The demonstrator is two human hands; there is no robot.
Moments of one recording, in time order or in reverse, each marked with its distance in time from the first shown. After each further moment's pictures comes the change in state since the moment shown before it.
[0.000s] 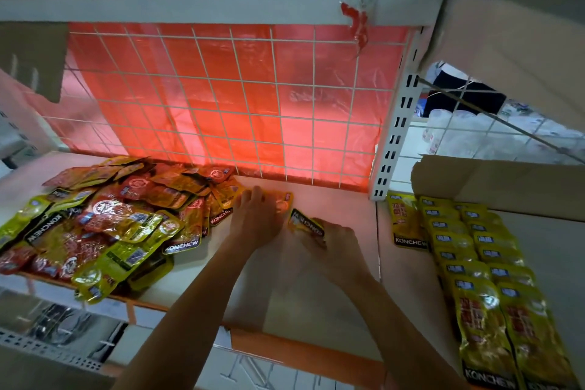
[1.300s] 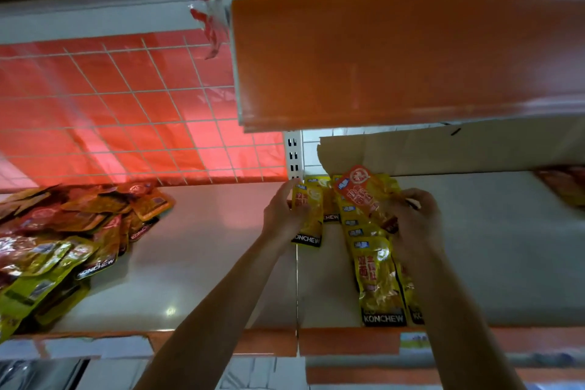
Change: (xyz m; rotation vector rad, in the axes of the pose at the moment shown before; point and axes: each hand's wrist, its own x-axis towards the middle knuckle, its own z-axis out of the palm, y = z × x) left_hand -0.028 0.193 -0.025 -1.133 -0.192 -0.164; right_hand -0.069 0.097 -0.172 0.942 0.729 0.561
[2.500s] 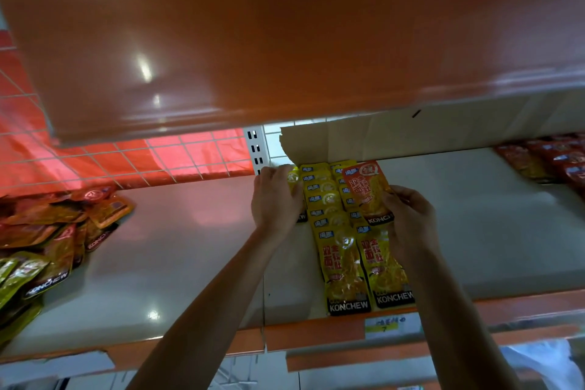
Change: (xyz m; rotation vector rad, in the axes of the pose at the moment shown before) left_hand 0.003 0.024 0.048 0.557 0.199 0.357; right_hand 0.016 0.005 -0.051 0.029 0.030 0.043
